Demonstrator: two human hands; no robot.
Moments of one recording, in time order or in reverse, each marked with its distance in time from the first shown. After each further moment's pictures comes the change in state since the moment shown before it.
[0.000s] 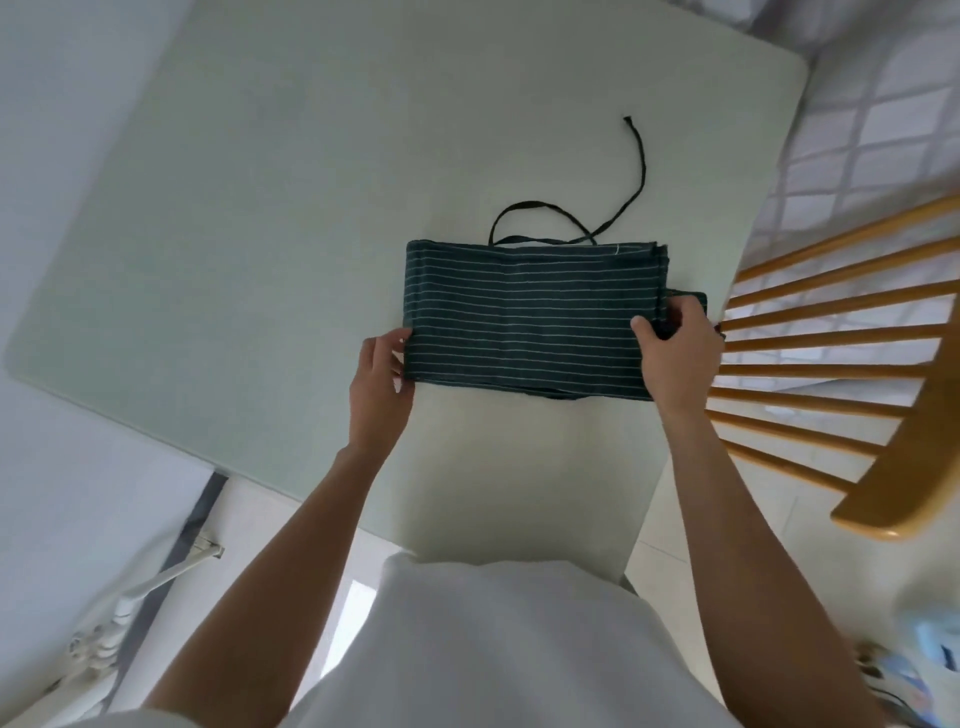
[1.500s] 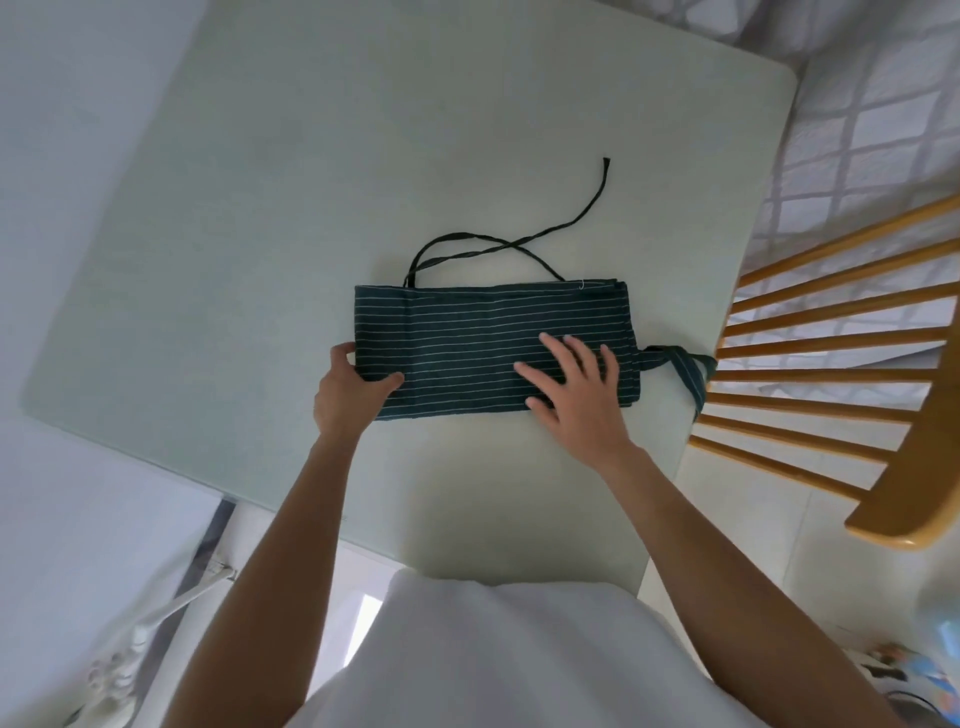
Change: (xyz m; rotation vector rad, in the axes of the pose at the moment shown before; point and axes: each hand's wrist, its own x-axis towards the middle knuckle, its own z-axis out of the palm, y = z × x) left_hand 0.046 0.004 -0.039 0.095 -0.257 -0.620; right_hand -0.036 0.018 0.073 -0.459 -0.309 -0.784
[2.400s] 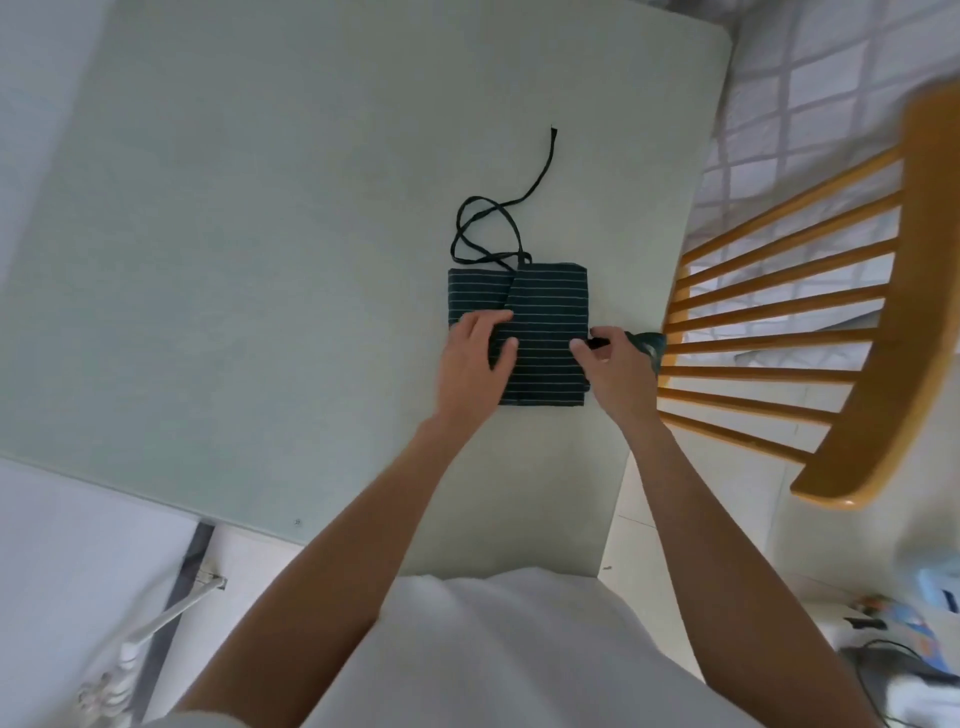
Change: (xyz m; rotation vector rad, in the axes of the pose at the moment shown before) left_hand -0.064 0.107 0.118 -0.083 -0.022 0.706; right_hand -0.019 0.061 -0.039 0.648 -0.003 0.788
